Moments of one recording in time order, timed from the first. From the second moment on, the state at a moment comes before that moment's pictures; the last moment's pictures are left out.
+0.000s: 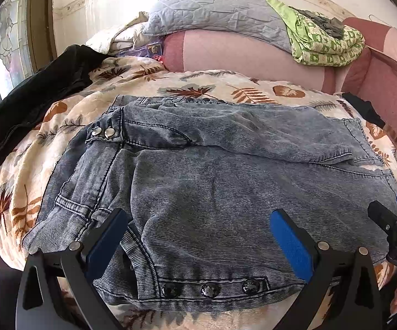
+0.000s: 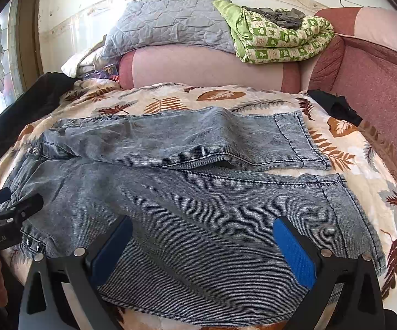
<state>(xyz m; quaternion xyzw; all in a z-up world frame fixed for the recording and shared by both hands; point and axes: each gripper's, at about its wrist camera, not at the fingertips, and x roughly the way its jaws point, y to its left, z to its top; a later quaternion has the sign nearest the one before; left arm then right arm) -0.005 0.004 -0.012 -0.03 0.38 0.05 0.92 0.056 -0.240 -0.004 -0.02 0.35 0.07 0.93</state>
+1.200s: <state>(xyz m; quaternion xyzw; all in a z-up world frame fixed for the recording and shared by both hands) -0.006 0.009 -0.015 -0.03 0.38 0.06 0.92 0.058 -0.242 -0.008 -0.03 0.35 0.07 0.93</state>
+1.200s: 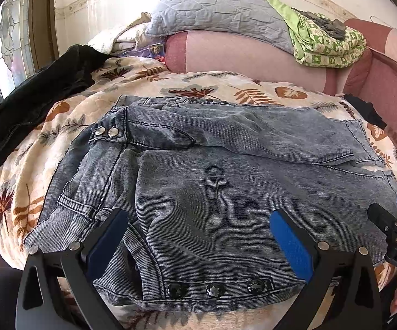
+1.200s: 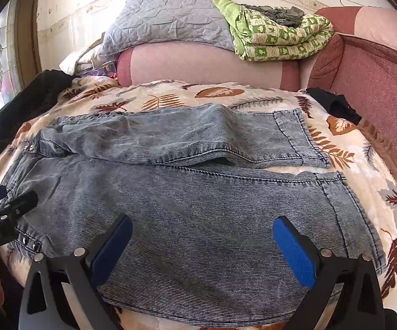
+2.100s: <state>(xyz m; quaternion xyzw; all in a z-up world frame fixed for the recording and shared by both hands) -0.006 0.016 -0.017 -0.05 0.38 0.05 0.92 0.056 -0.254 -0.002 -0.01 0.35 0.06 0.94</state>
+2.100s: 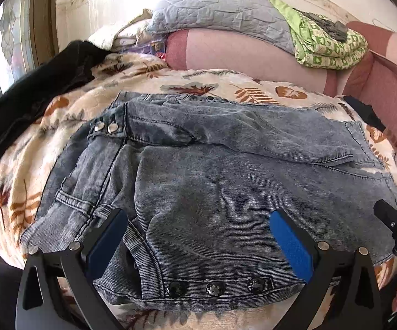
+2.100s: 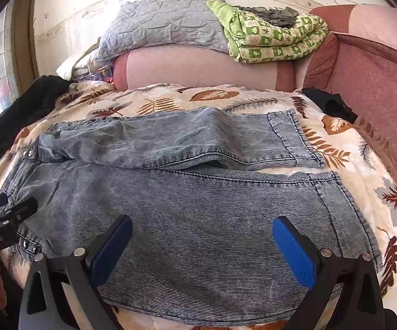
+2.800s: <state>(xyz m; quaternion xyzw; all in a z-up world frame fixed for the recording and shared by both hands) -0.029 0.051 0.006 -0.09 0.37 0.06 0.92 0.042 -0.349 -0.004 0.15 0.39 0.03 0.91</state>
